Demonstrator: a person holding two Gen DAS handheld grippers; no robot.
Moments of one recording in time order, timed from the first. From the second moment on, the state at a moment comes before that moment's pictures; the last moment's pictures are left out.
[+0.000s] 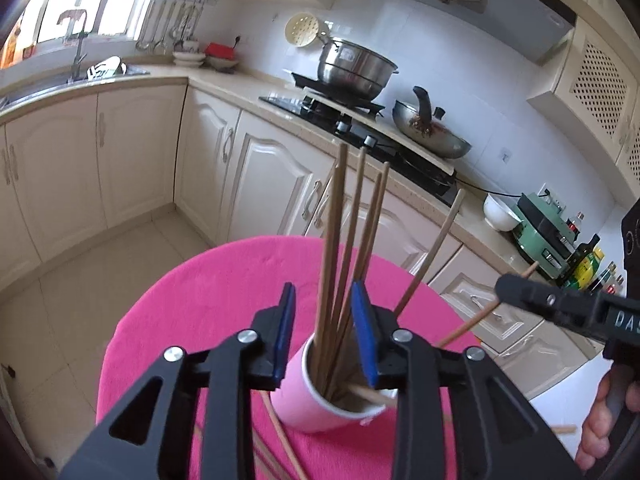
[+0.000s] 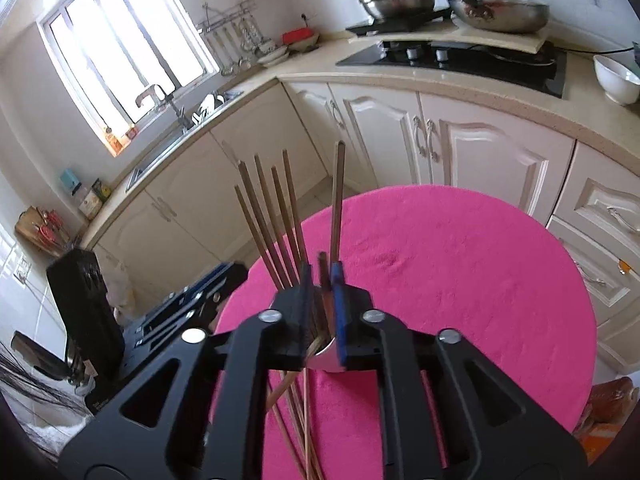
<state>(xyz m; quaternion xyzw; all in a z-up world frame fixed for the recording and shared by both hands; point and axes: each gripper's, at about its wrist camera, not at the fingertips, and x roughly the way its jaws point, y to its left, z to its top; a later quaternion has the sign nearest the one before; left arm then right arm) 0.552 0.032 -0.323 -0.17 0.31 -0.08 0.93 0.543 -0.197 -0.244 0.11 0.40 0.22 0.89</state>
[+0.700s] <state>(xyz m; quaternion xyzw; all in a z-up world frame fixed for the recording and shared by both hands) 0.524 0.044 -0.448 -0.15 0.61 0.00 0.77 0.480 -0.221 -0.357 0.13 0.51 0.10 0.85</state>
